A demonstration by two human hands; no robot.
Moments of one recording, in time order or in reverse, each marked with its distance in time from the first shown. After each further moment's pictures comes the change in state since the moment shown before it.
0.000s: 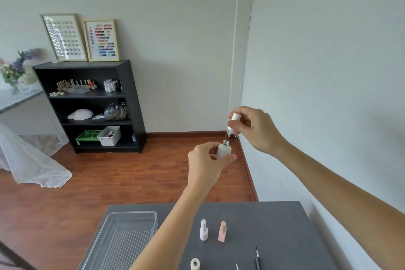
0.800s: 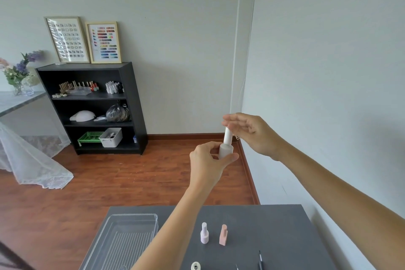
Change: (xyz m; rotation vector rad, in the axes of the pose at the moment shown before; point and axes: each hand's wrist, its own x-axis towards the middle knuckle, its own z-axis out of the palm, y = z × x) left_hand 0.003 0.008 -0.001 -0.056 0.012 0.006; right_hand 0.001 0.010 0.000 0.167 -0.227 0.099
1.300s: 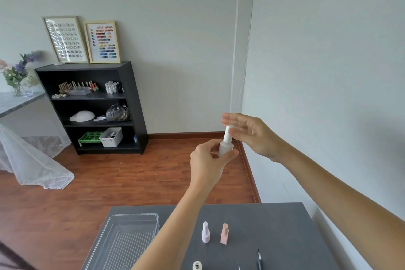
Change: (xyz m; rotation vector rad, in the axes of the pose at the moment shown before) left_hand 0.001 0.000 0.001 -0.003 -0.029 -0.002; right_hand -0.001 0.012 0.001 0.144 -0.077 -0.003
